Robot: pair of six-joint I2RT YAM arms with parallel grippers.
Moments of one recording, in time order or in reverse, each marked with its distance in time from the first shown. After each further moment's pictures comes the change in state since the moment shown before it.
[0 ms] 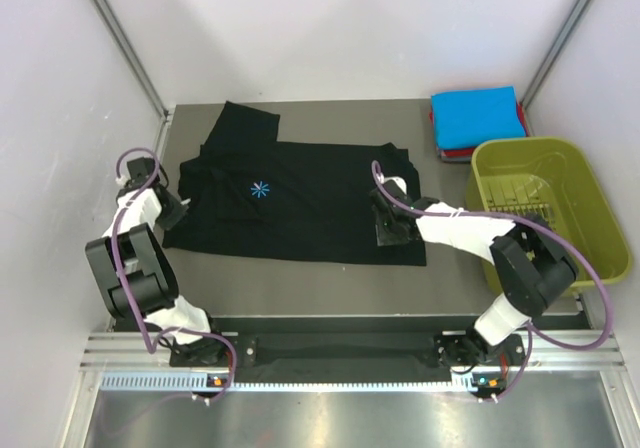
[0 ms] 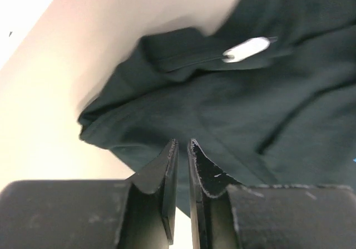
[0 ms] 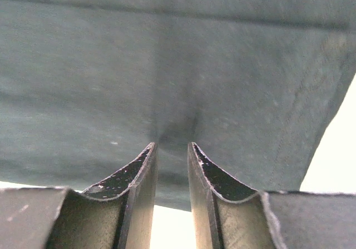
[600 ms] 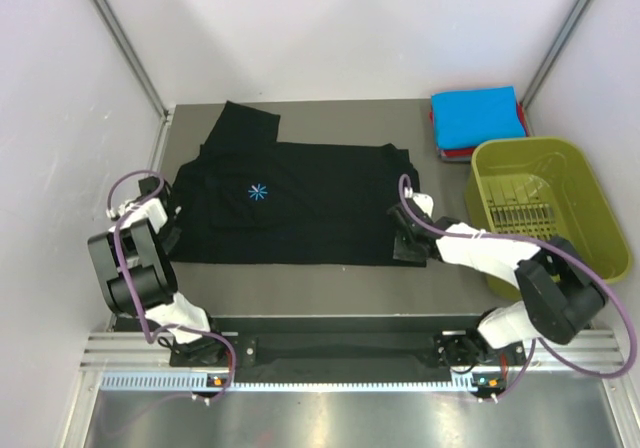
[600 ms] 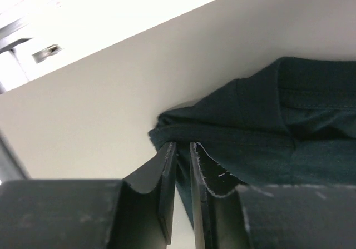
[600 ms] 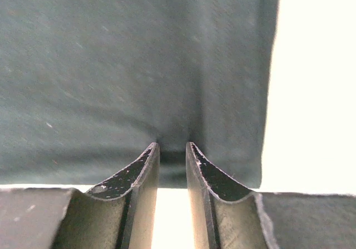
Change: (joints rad) left arm 0.005 0.049 -0.145 -0.024 -0.443 -0.273; right arm -0.024 -0.164 -0.229 0.037 0.073 0.197
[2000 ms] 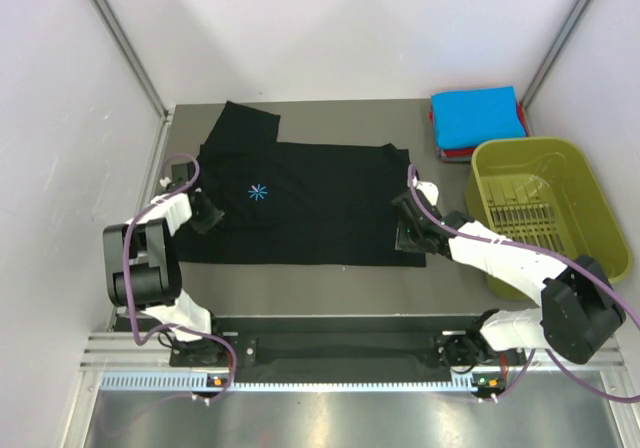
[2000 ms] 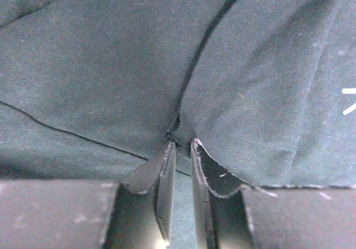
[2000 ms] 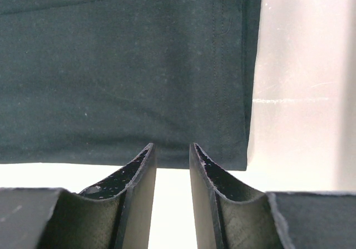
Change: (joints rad) left arm -0.229 -0.002 0.002 0.153 0.477 0.181; right arm 0.000 -0.142 0.061 -0.122 0.017 -0.035
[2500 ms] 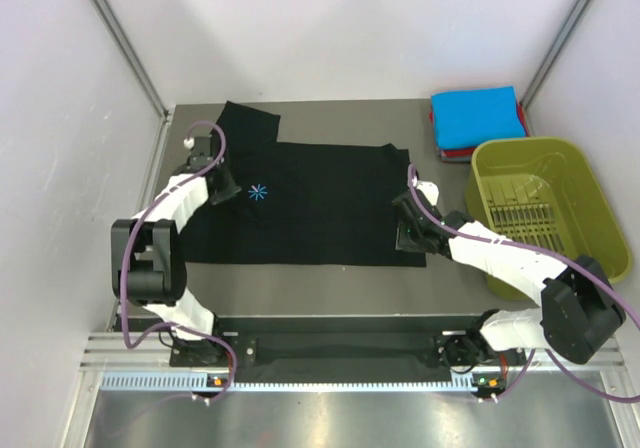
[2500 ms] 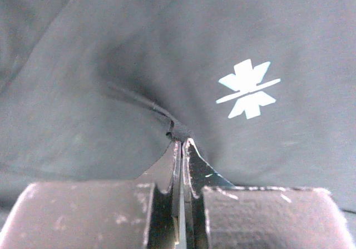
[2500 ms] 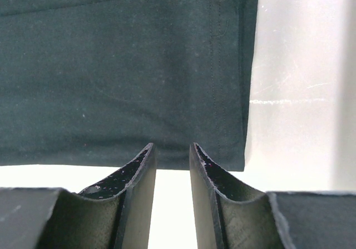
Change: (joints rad) left arm -0.173 0.010 0.173 -0.011 -0.101 0.098; right arm 0.000 0.000 0.000 0.000 0.009 -0.003
